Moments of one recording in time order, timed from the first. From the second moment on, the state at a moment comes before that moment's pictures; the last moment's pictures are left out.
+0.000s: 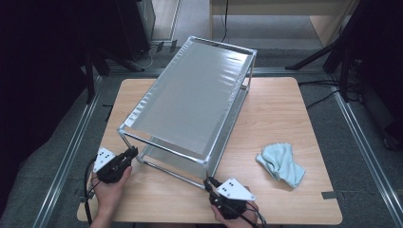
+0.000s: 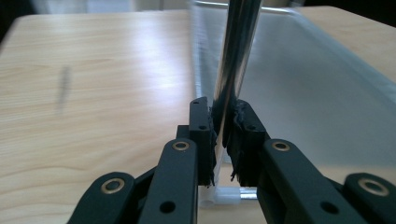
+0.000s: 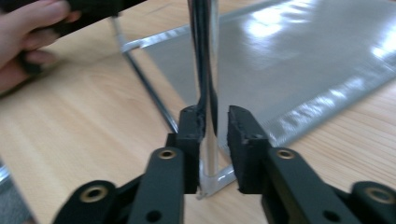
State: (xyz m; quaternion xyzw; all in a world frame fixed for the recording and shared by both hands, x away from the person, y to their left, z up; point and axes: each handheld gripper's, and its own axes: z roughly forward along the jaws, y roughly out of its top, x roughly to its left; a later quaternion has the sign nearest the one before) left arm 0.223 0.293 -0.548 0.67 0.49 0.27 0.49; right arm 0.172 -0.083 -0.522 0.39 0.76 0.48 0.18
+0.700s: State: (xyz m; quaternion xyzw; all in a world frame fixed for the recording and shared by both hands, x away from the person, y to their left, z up) left arm 0.149 0.219 -0.545 0.69 0.47 0.22 0.50; right arm 0.211 -0.168 -0.514 0.46 0.74 0.46 0.19
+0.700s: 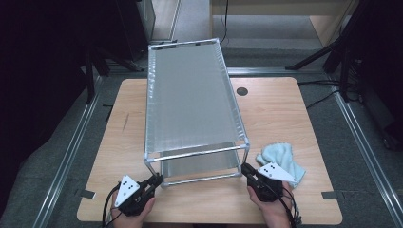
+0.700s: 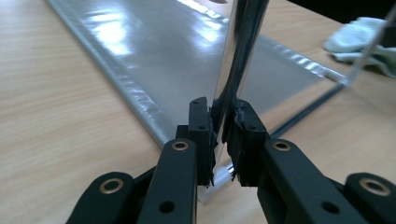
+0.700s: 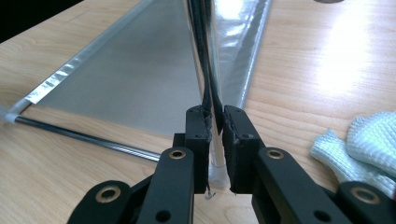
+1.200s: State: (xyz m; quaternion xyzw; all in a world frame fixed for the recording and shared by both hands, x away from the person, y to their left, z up) left arm 0.145 0.212 -0.533 0.69 0.43 0.20 0.55; right arm 0.205 -0.197 -0.499 0.43 0.72 0.51 0.19
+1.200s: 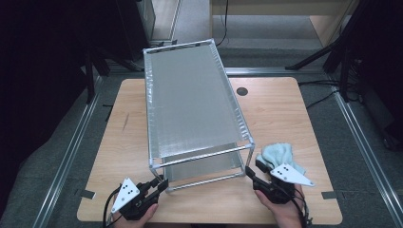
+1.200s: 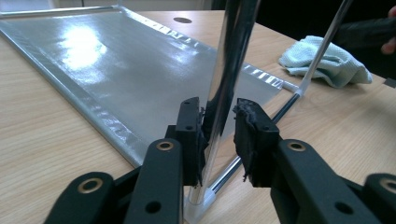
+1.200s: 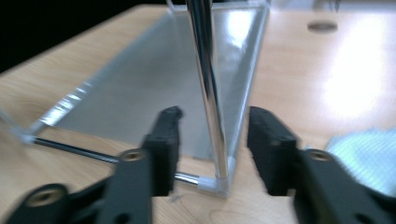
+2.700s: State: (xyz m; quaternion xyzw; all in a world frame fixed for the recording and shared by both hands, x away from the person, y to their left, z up) left arm 0.141 0.177 -0.531 0.72 0.36 0.18 0.57; right arm 0.220 -0.253 -0.462 0.55 0.65 0.43 0.30
